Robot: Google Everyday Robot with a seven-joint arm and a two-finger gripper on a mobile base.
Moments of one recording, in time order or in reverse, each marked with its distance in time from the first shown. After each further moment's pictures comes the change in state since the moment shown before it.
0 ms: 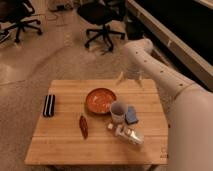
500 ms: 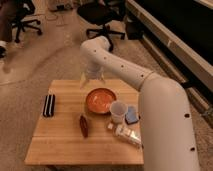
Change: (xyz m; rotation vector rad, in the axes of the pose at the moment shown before) arm -0.045 -0.164 0.000 0.085 -0.035 -0.420
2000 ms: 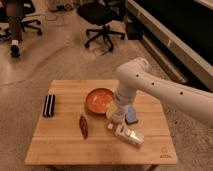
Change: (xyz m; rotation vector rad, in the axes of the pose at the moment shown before) arm -0.204 0.113 -0.038 0.007 -0.032 -0.077
